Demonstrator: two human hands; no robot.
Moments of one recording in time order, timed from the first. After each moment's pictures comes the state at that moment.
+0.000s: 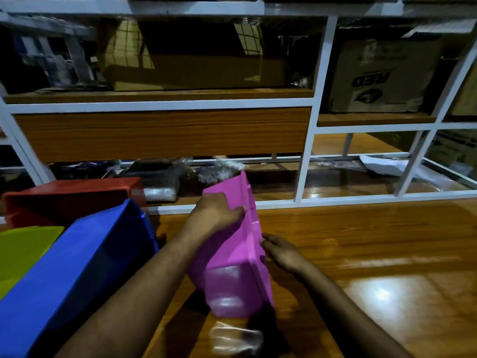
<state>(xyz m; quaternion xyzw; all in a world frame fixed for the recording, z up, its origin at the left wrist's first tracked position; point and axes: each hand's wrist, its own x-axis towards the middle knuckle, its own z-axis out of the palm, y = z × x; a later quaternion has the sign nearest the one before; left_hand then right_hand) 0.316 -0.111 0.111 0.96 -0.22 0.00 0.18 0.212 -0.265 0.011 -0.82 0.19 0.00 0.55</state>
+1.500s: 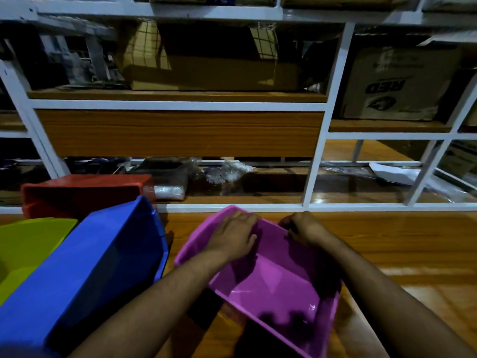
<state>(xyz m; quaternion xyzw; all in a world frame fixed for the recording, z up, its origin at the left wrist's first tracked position) 0.306 -0.111 0.041 0.88 -0.43 0.08 0.16 0.237 -0.325 0.064 -0.99 0.04 0.01 0.12</state>
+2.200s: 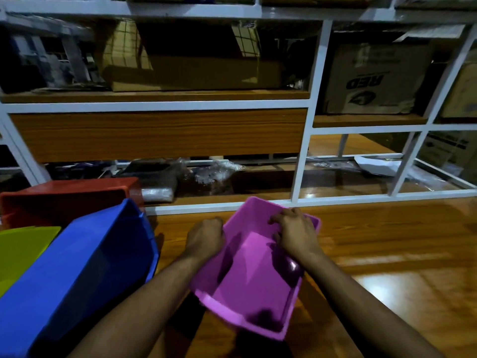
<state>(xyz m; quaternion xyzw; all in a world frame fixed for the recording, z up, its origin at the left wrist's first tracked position) 0.320 -0.092 0.029 0.95 -0.26 0.06 0.17 0.213 -0.296 0.040 -0.97 0.13 -0.18 0.05</state>
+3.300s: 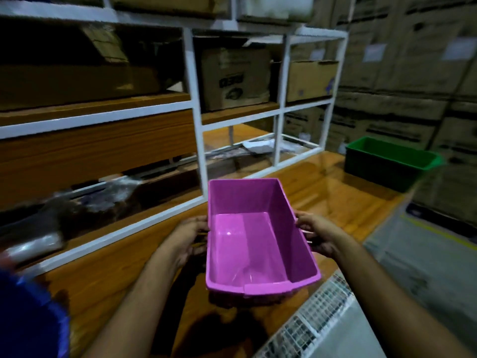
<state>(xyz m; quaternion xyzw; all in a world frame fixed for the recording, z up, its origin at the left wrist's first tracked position) 0.243 -0.177 0.076 0.66 -0.23 -0.44 0.57 0.001 -0.370 0.048 -0.51 0.45 -0.20 0.71</state>
